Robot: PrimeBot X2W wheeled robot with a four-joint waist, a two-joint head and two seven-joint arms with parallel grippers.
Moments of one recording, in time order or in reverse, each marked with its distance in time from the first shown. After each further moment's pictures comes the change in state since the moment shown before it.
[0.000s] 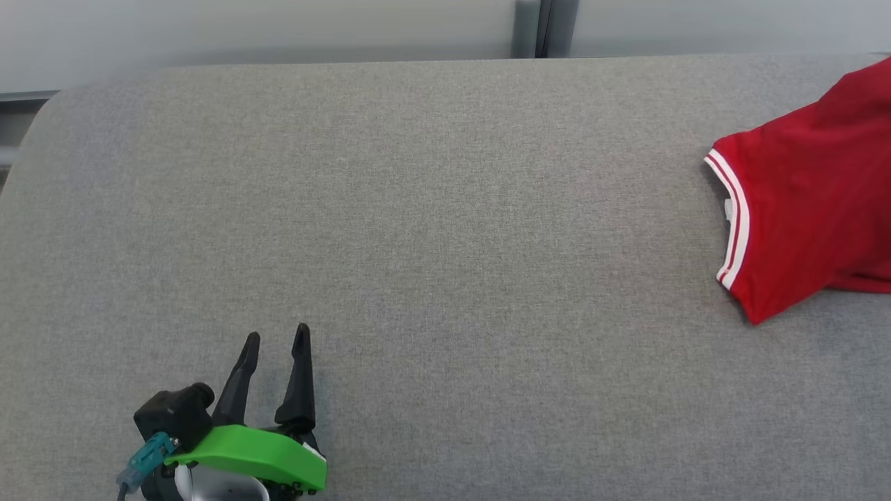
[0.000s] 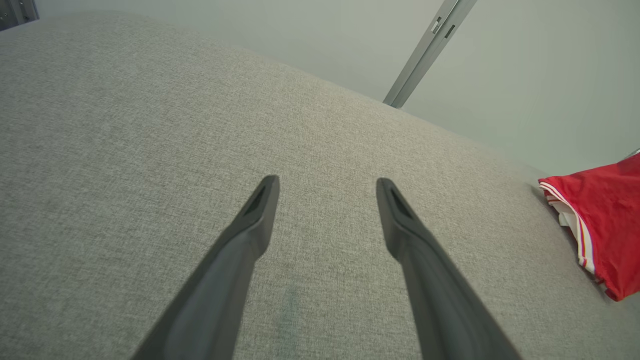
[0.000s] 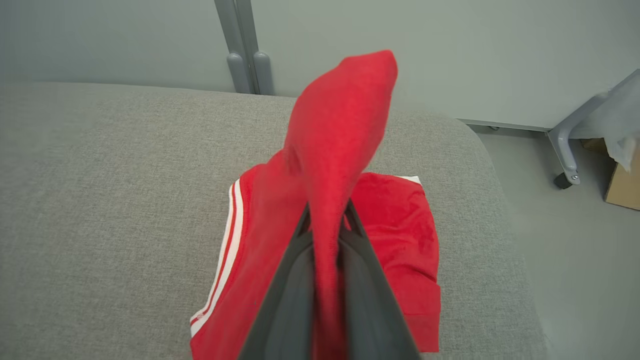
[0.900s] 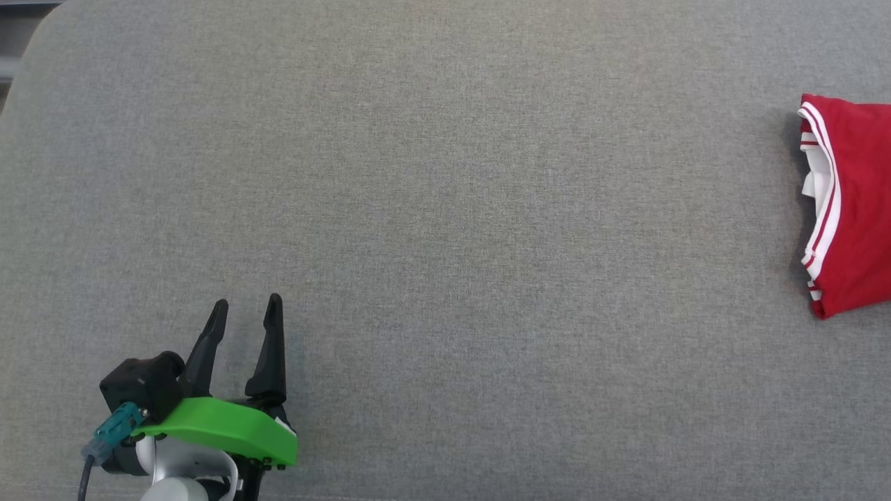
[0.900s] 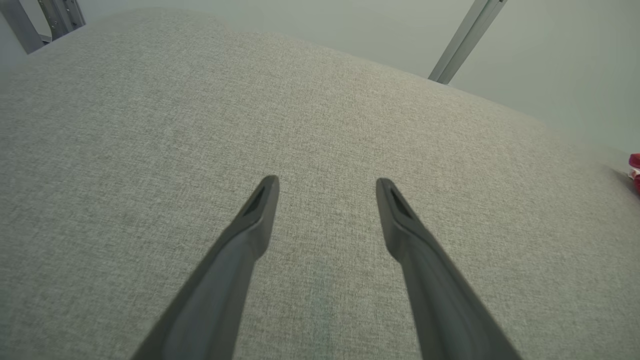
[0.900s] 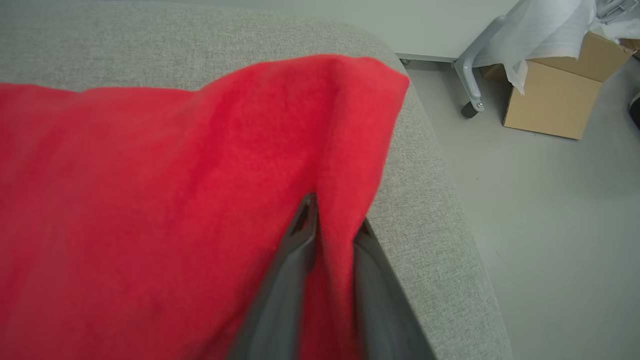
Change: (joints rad) left arm -0.044 0.060 0.037 -0.063 0.058 0.000 0.064; right arm 0.041 -0.016 -0.058 0.280 -0.137 -0.154 -0.182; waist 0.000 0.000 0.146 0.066
